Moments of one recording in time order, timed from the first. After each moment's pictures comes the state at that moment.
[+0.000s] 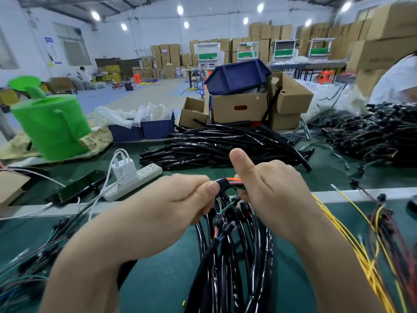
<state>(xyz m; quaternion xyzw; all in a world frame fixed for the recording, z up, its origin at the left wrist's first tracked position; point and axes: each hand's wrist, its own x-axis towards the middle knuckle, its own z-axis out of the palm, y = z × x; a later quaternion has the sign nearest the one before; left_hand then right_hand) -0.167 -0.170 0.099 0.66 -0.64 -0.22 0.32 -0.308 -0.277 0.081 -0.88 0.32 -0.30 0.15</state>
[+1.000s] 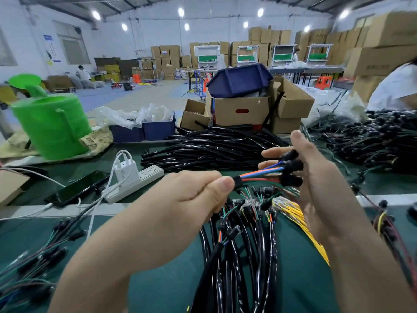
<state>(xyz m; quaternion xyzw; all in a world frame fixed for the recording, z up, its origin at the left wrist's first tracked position) -0.171 -0.165 0.106 0.63 -0.67 -0.14 0.37 -0.324 -0.290 0.088 -0.58 0.34 -0.46 0.59</state>
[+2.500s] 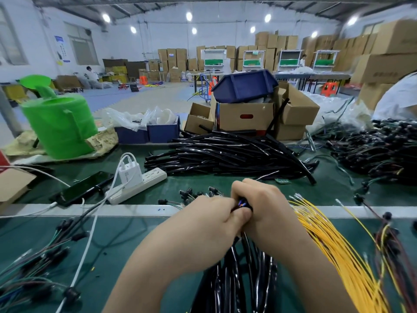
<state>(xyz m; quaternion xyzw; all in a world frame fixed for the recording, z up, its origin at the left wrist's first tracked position) -0.189 -0.197 0.086 0.73 -0.64 -0.12 0.20 -0.293 -0.283 0.064 -0.91 0.22 -0.29 0.19</state>
